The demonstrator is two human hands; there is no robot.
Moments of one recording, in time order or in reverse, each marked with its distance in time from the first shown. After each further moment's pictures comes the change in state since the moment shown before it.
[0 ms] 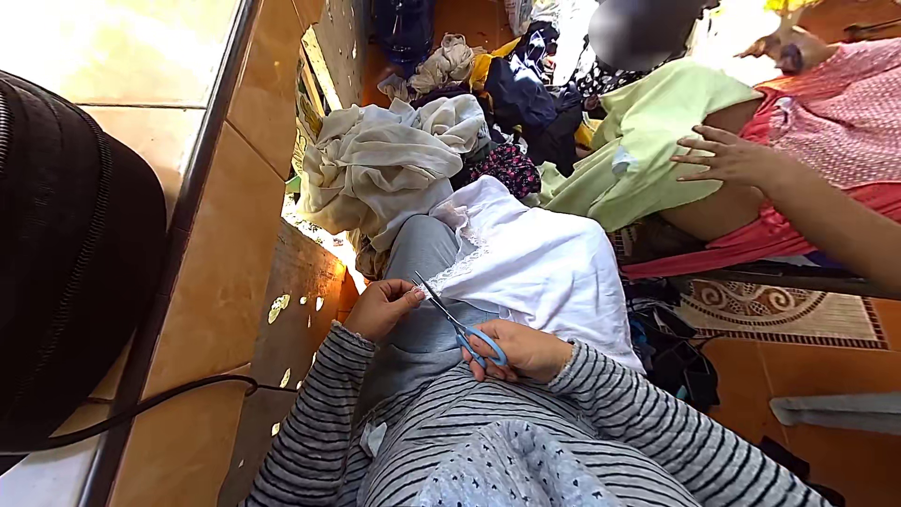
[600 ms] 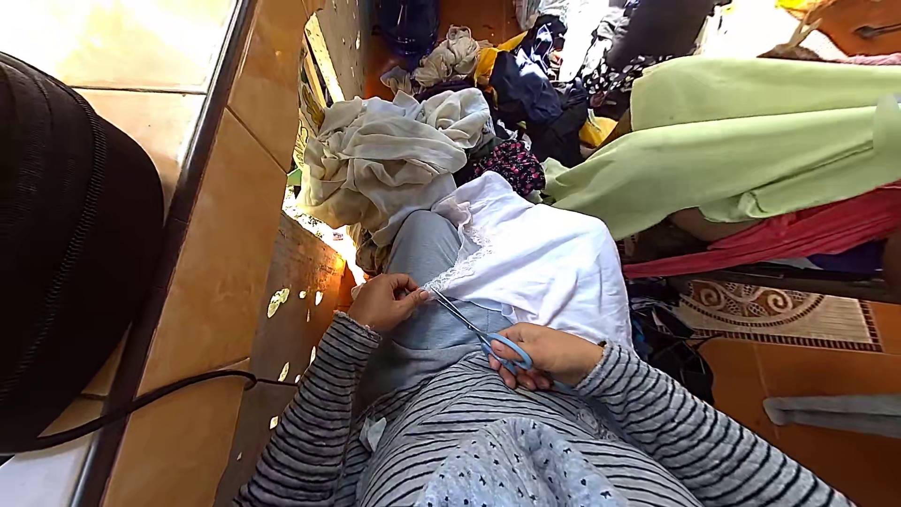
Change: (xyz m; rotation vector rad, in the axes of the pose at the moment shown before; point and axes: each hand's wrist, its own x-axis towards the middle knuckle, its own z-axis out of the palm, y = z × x) left_hand 0.012 -0.005 -0.008 0.473 -0.038 0.050; right_hand -0.025 0.005 -0.015 -0.042 0.036 0.178
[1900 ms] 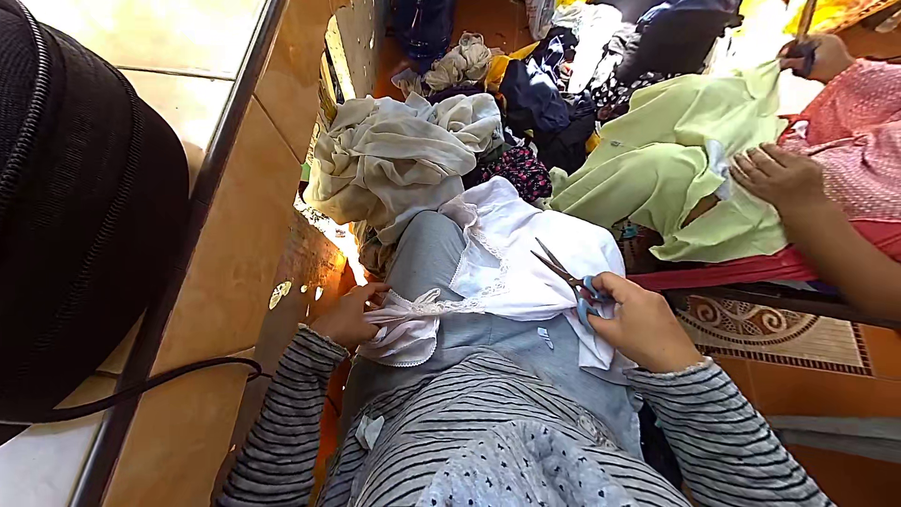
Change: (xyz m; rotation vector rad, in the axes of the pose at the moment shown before) left_hand -0.034 -0.031 -0.025 0.052 -0.136 -0.144; right_hand -0.050 0.021 -0.055 -0.939 1.169 -0.438
